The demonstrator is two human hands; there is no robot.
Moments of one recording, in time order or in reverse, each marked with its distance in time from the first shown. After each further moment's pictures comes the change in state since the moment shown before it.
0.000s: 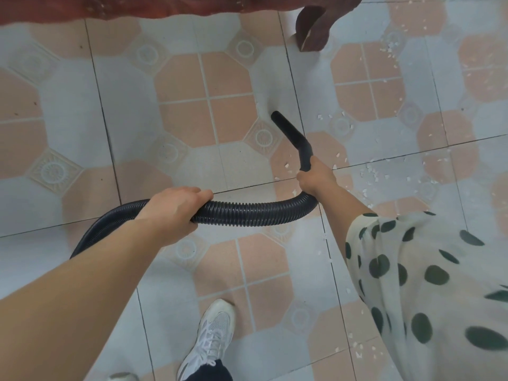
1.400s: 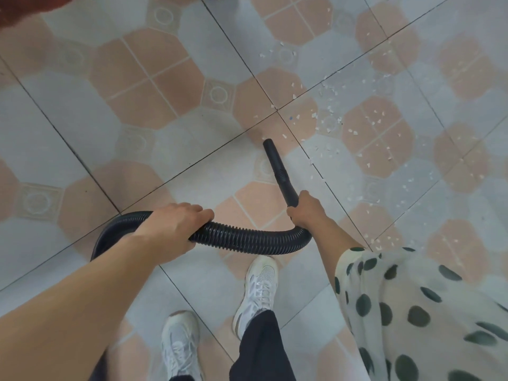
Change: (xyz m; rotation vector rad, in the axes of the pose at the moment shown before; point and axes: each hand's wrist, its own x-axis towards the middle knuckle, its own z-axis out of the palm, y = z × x) left_hand -0.086 0.018 0.033 0.258 -0.229 0.434; right_hand -0.186 0.113 0.125 0.198 -0.126 0.319
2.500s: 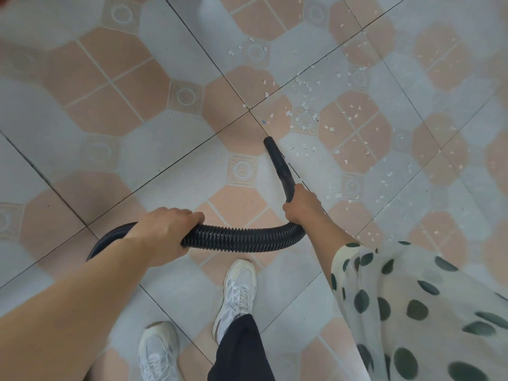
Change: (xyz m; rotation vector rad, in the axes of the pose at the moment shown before) left_hand 0.056 0.042 -0.012 -0.032 -0.101 -0.057; right_hand 0.028 0.037 -0.049 -0.055 0.063 0.051
